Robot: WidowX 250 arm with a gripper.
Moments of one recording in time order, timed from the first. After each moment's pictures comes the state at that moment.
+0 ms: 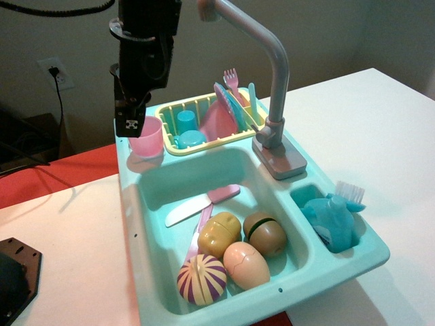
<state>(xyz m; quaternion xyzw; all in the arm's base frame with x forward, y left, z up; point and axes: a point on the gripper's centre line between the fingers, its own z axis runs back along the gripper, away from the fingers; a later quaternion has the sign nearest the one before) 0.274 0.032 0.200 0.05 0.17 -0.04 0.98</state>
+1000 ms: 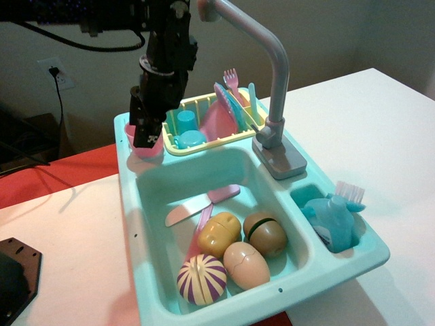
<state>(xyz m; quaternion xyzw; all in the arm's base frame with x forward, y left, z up) 0.280 0.065 0.149 0.06 0.22 -0.01 0.97</state>
